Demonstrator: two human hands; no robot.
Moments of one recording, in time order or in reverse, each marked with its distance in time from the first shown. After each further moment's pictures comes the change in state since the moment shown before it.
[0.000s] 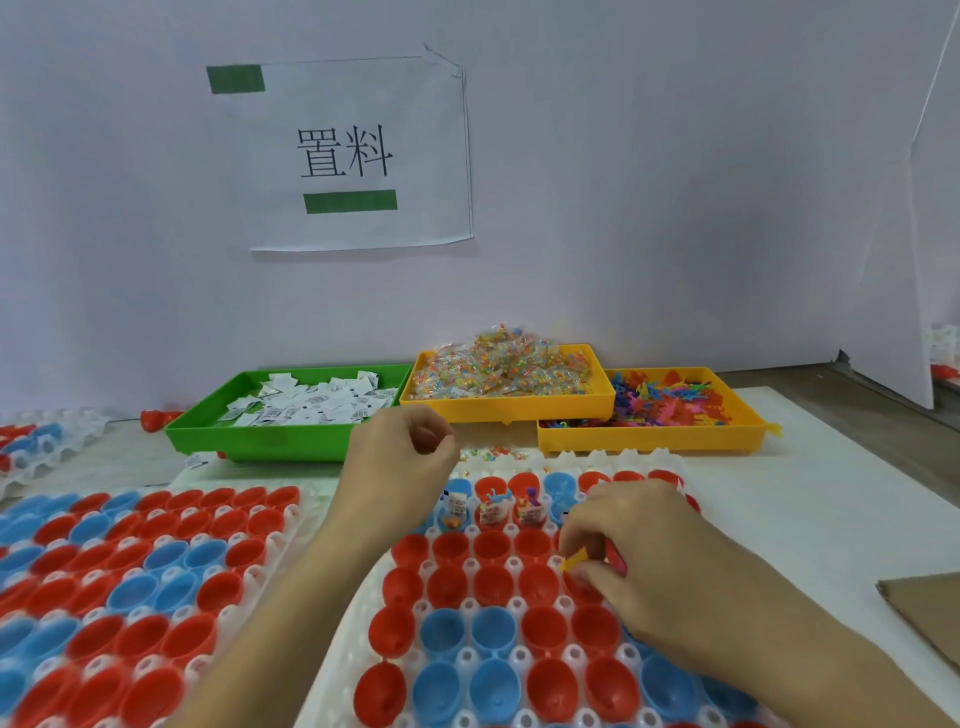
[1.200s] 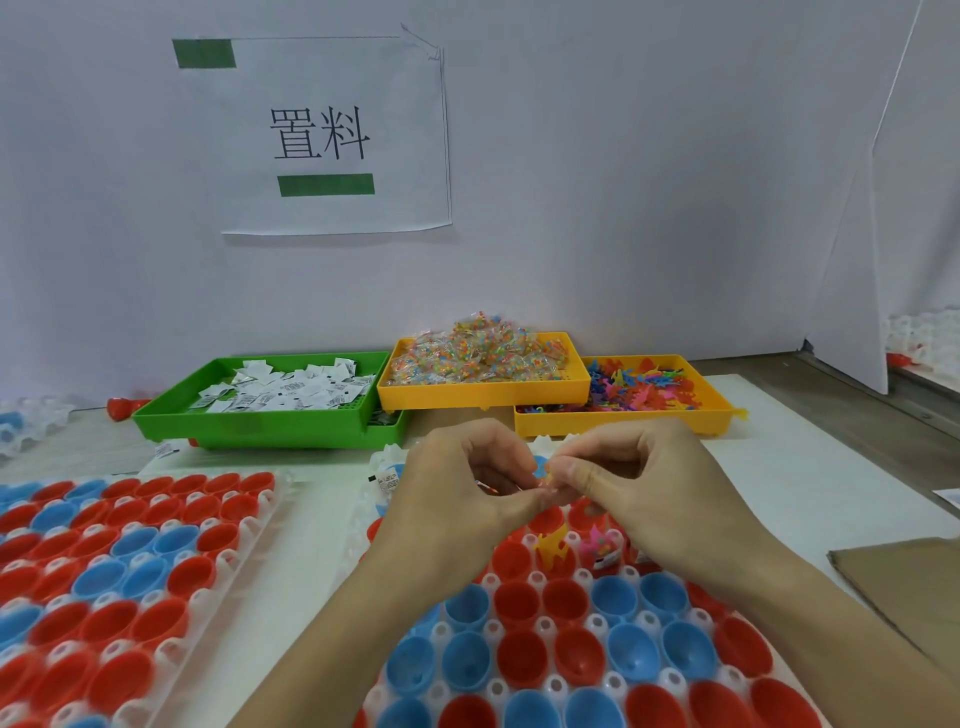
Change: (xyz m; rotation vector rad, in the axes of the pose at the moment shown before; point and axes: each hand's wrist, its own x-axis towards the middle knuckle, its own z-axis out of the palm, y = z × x) left_hand -0.053 0.045 0.020 -0.372 -0.286 0.144; right_hand 0.004 0.007 -0.011 0.683 0.288 0.125
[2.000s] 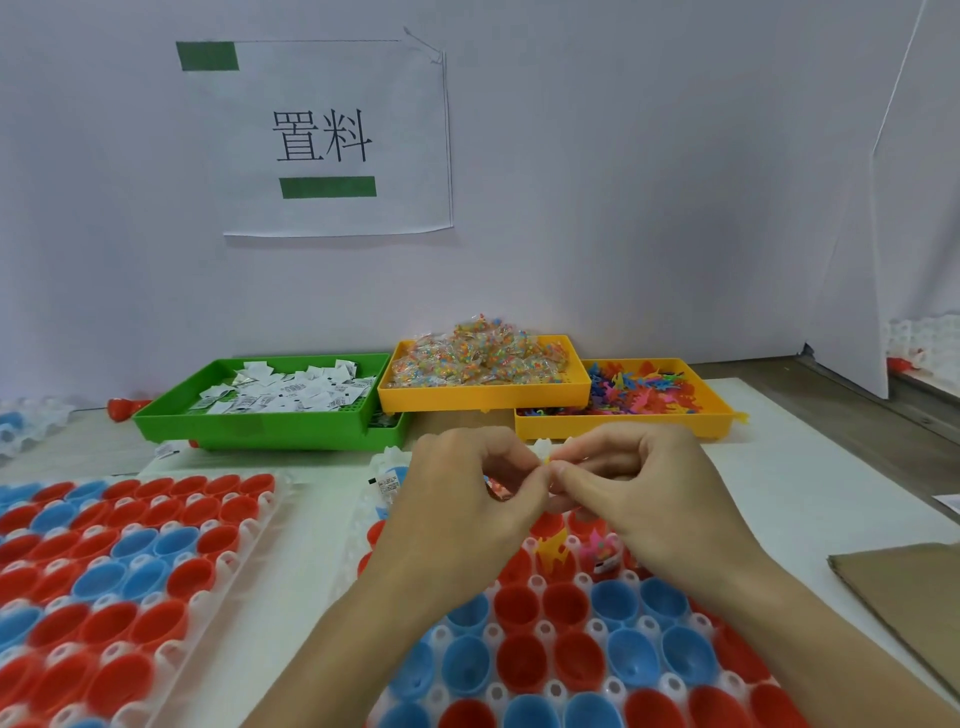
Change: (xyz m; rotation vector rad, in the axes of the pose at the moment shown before) left_hand -0.001 0.006 0.002 0.255 0.097 0.156; right_hand -0.001 0.002 0.006 0.052 0.097 0.056
